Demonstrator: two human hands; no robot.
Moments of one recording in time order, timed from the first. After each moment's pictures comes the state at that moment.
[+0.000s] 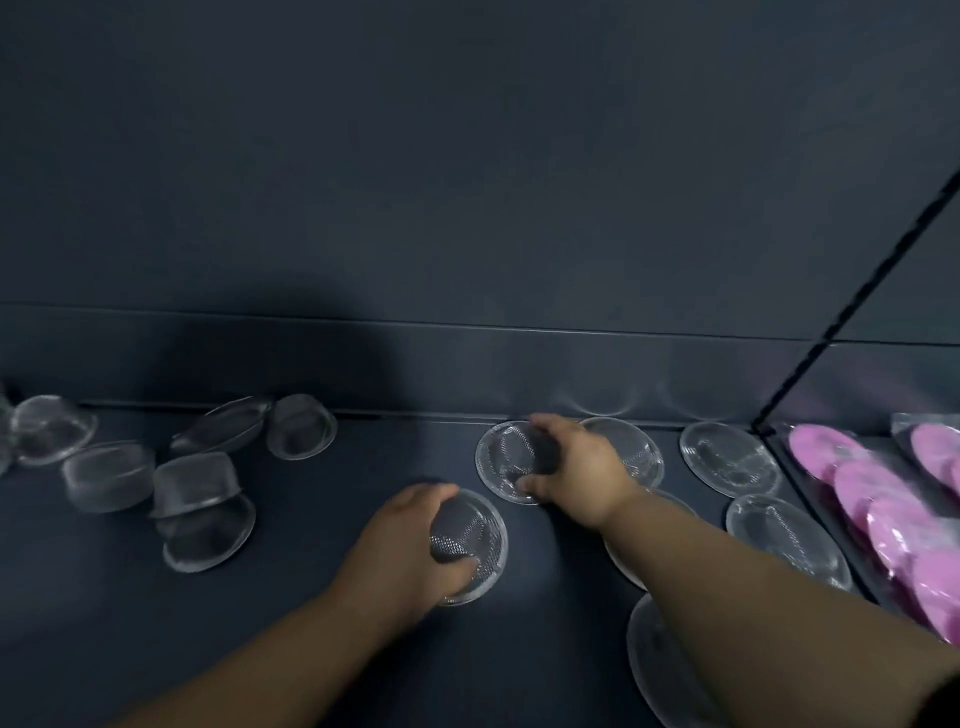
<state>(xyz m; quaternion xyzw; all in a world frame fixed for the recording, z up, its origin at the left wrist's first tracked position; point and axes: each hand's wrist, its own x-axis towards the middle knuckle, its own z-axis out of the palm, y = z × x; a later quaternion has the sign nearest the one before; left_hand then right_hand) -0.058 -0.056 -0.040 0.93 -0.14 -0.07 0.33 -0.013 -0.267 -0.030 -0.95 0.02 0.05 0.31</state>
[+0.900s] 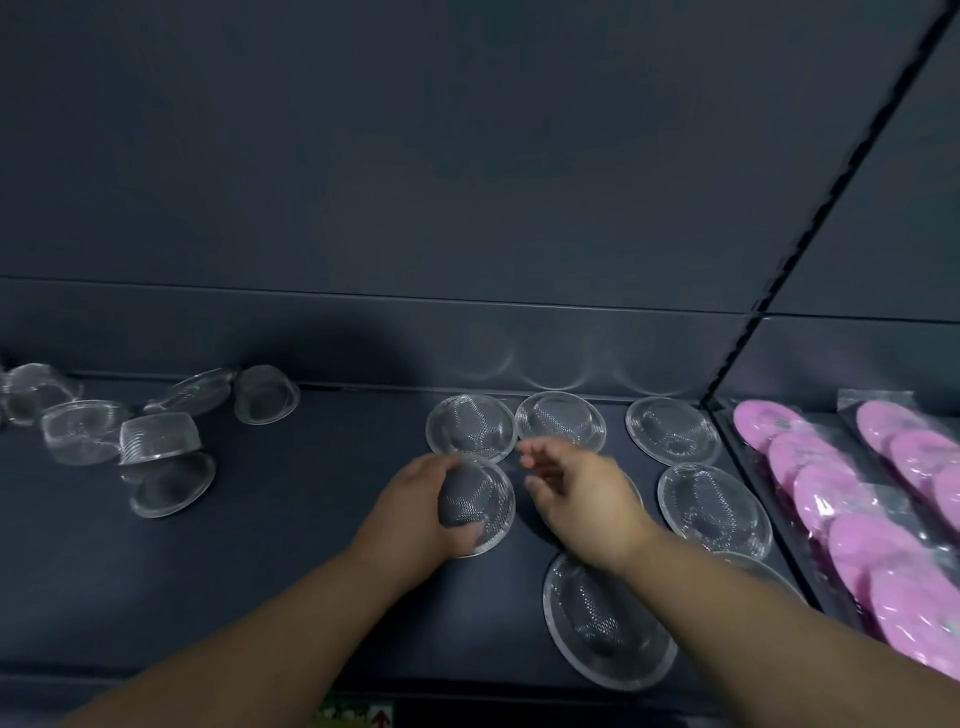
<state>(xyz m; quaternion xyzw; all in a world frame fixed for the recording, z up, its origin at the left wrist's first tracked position) -0.081 -0.122 -0.048 0.93 -0.14 -0.04 0.35 -0.095 -0.312 -0.023 -0.92 -0.02 0.00 0.40</state>
